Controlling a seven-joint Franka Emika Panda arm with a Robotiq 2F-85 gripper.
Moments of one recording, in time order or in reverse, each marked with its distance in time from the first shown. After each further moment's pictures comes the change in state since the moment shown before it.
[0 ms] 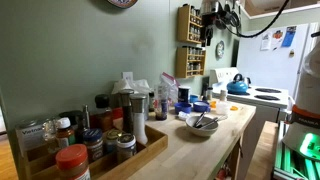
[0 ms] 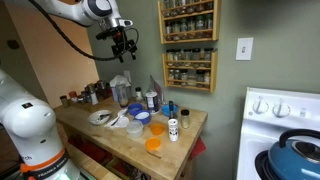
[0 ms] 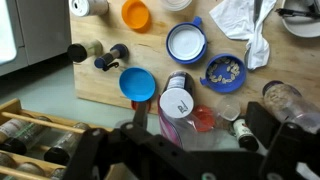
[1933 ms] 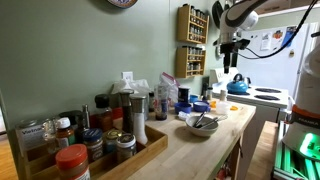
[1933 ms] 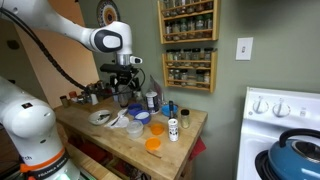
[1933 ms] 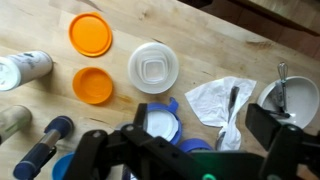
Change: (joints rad) arm -0.004 -0.112 -0.269 -0.438 0.114 0.131 -0.455
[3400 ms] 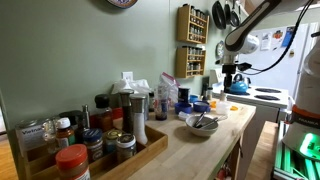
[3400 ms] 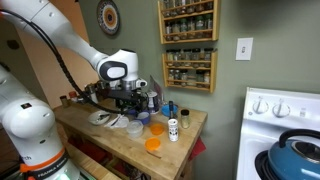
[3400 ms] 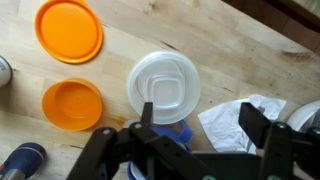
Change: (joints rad) arm -0.018 0.171 -0.080 -0.179 0.095 0.360 -0.229
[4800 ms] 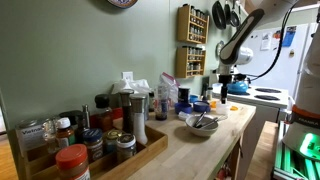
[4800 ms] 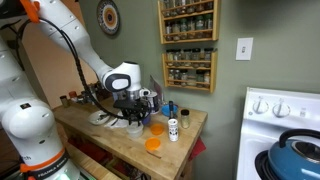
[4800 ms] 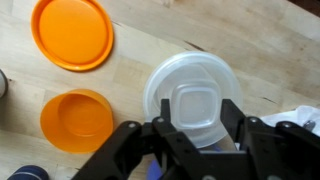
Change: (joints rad) arm -0.020 0.214 0.058 0.001 0.022 0.220 0.026
